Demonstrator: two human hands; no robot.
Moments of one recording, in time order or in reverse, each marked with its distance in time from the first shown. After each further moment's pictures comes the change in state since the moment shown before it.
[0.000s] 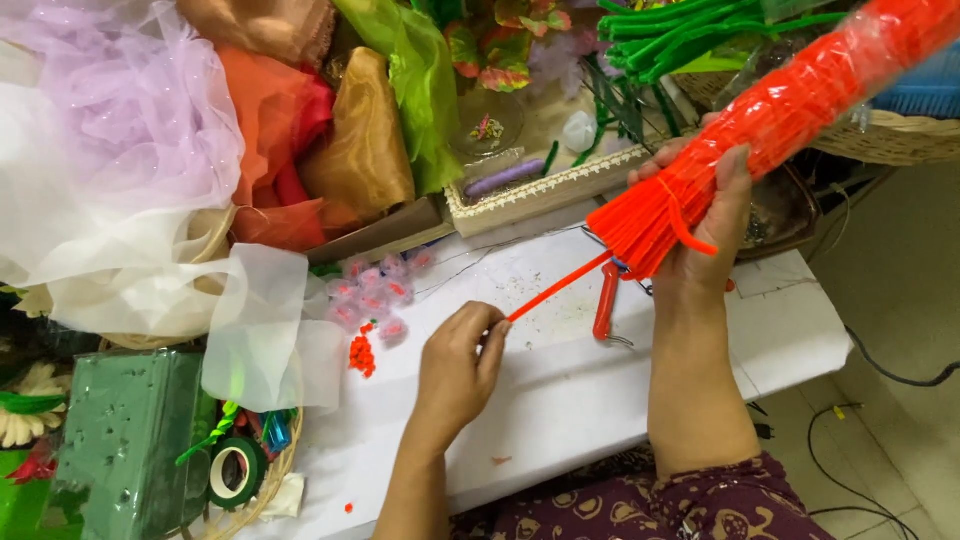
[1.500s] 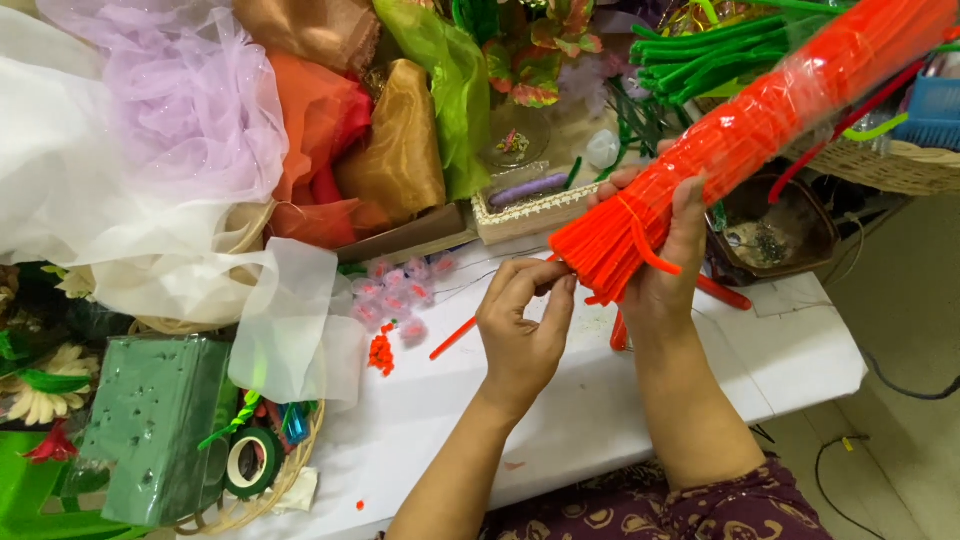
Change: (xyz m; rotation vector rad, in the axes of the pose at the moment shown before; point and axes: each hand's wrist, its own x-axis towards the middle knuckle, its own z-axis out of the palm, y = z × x) left_hand 0.045 0.040 0.030 -0.390 0.556 0.115; right_hand -0.018 0.034 0.015 0.046 -0.244 0.054
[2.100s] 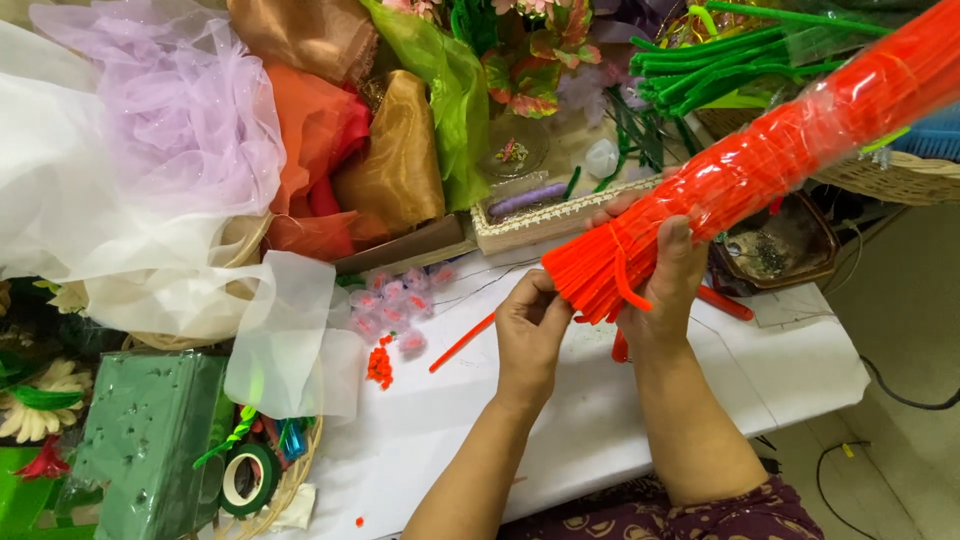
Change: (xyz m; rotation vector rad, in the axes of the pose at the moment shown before) left_hand -0.010 -0.014 0.017 -0.562 -0.038 -0.459; right_hand -0.003 0.012 -0.015 -0.179 -0.079 -0.124
